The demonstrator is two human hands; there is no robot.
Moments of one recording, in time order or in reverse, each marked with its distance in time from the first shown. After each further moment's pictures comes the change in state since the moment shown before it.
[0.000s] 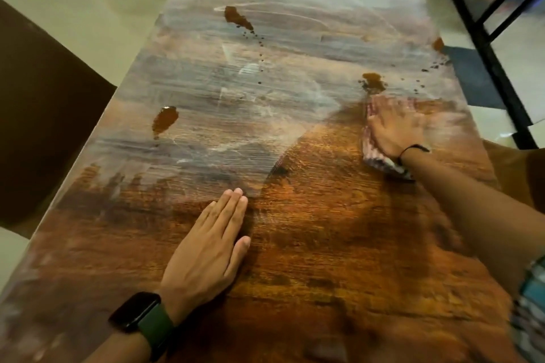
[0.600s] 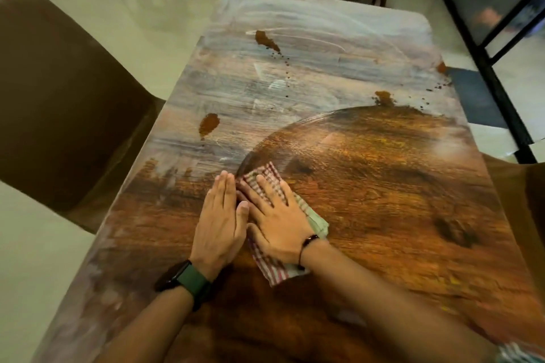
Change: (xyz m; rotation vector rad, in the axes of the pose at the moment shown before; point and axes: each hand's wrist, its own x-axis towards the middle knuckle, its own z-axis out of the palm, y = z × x) left_hand -0.014 -0.019 -0.023 -0.309 0.171 -0.333; right_hand -0.201 -0.211 0.037 -0.072 -0.158 -0.809
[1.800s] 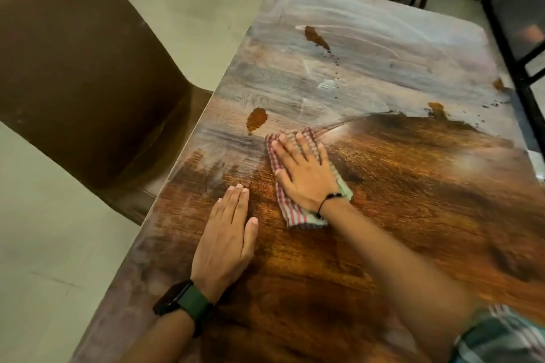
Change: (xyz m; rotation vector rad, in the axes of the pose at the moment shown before) left_hand -0.030 -0.052 -0.032 0.023 -0.023 -0.013; right_hand 0.092 0.015 -0.017 -0.041 0.072 0.211
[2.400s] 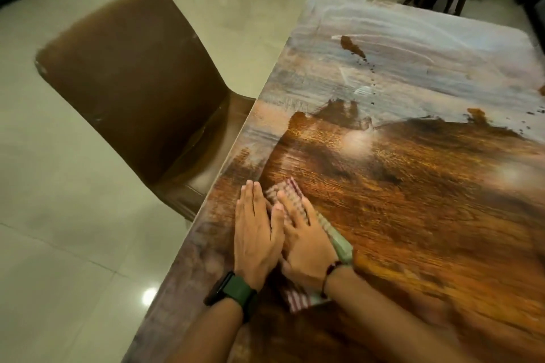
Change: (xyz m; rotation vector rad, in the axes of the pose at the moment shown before) left_hand -0.018 0.002 -0.012 -0.221 0.197 -0.286; right_hand -0.088 -0.112 0.018 0.035 0.045 -0.332
